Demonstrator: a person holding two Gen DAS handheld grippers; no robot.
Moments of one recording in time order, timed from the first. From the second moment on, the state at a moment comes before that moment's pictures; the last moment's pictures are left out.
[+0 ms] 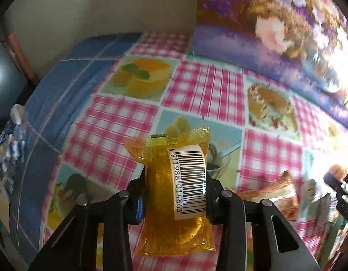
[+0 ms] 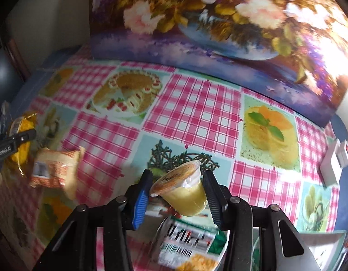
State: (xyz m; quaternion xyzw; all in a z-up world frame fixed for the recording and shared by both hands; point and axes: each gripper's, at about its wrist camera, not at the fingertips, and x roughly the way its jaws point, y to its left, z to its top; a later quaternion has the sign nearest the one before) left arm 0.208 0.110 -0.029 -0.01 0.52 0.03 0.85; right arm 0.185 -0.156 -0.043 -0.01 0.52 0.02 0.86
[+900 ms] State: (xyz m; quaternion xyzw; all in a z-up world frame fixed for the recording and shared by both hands) left arm 0.092 -0.048 0.049 -0.04 0.48 -0.04 0.87; right arm 0.041 -0.238 0.024 0.21 0.45 -0.13 0.86
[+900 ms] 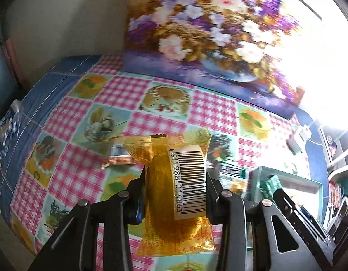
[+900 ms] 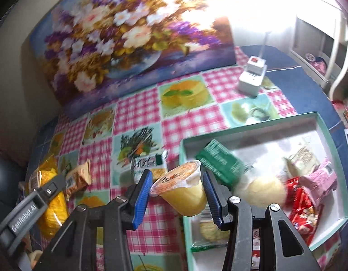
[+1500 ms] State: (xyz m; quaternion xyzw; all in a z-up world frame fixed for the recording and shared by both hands) left arm 0.083 -0.187 0.055 0.03 0.48 -0.15 0.87; right arm -0.004 -0.360 0.026 0.30 0.41 -0.25 0.82
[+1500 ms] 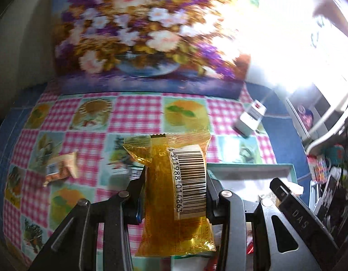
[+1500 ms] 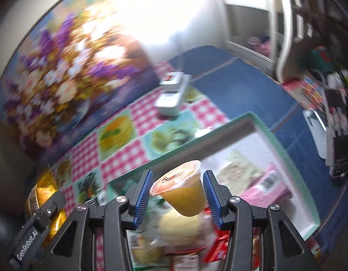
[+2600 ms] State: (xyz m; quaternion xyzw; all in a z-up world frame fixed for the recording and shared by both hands) left arm 0.071 -0.247 -0.033 0.10 0.56 -0.19 0.80; right arm -0.001 -0.377 -0.018 0.31 0.45 -0.28 0.79
